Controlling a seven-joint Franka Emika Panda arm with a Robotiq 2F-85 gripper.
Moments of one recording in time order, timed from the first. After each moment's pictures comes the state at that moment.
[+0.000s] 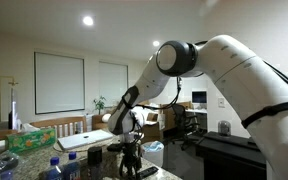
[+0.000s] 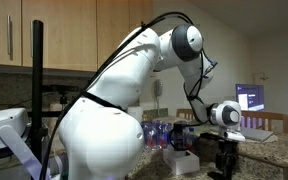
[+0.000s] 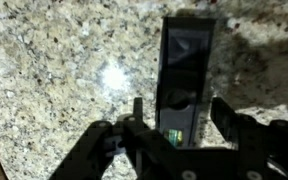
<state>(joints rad) 0.04 0.58 -0.10 -1.86 0.07 2.15 1.59</state>
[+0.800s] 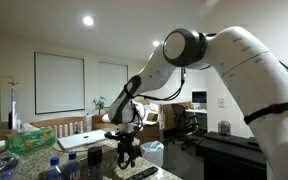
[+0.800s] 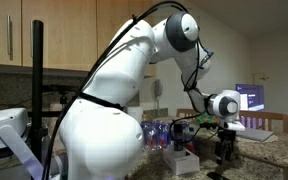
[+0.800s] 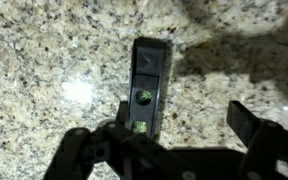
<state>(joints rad) 0.03 0.46 -0.08 -1.92 0.15 2.25 1.45</state>
